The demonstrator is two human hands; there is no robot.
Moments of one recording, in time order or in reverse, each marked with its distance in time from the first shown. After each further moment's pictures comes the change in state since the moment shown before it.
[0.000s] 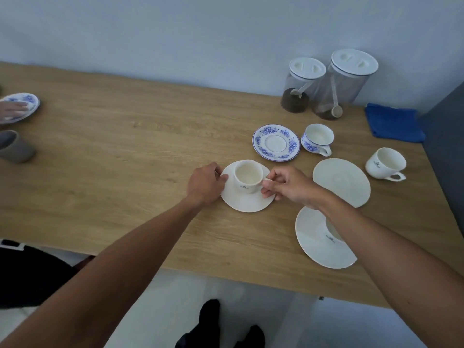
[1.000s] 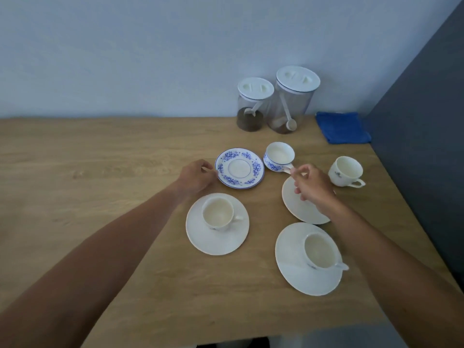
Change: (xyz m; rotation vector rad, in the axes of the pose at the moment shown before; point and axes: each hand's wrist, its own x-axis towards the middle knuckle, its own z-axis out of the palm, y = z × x) left_hand 0.117 0.071 0.014 -0.189 -0.294 0.044; right_hand 0.007 0.033 -0.095 0.044 0.775 0.365
